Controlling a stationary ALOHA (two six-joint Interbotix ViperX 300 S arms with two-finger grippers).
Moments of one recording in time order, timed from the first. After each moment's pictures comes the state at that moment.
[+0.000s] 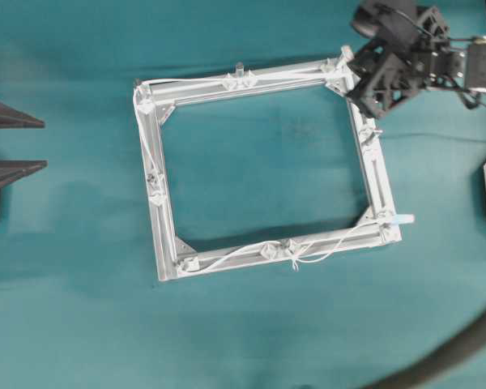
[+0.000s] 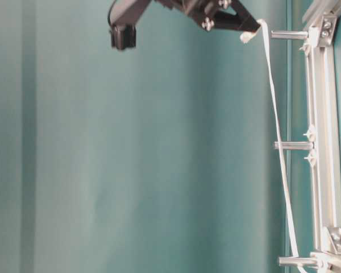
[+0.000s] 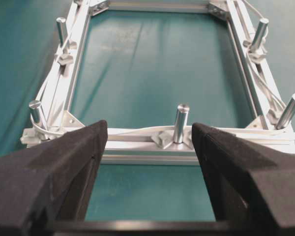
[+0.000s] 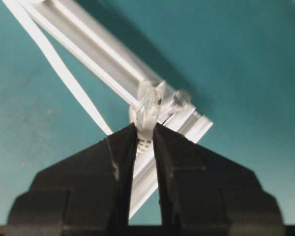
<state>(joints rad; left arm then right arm) 0.16 -1.37 1.39 -0.06 0.22 0.04 -0.37 -0.30 0.83 -0.57 0.47 0.76</state>
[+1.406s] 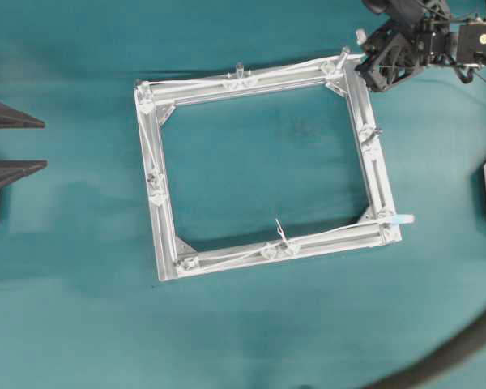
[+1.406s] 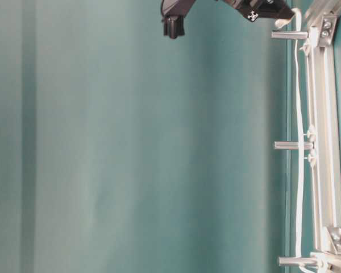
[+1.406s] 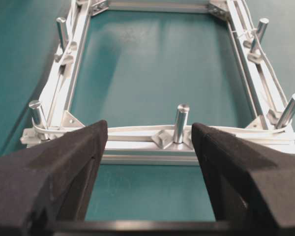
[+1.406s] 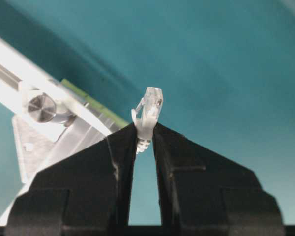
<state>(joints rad) 0.16 -1.37 1.39 -0.06 0.22 0.04 -0.62 -0.12 0.89 -0.71 0.21 0.88</state>
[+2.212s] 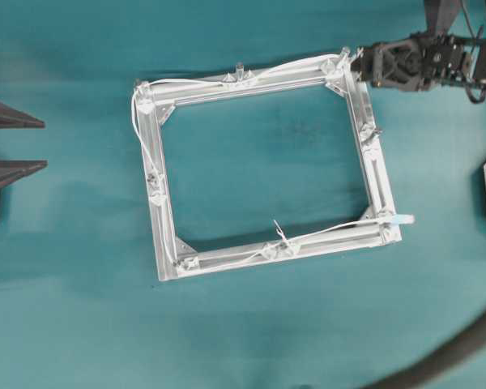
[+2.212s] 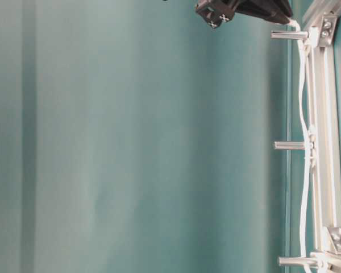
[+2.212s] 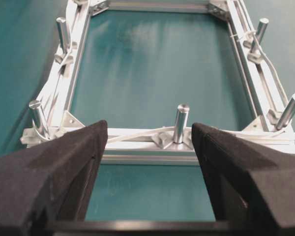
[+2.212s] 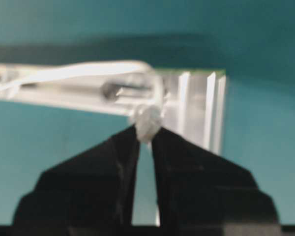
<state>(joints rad) 0.16 -1.37 1.39 -0.06 0.22 0.04 -0.55 -0.21 0.98 -0.38 0.00 1.31</state>
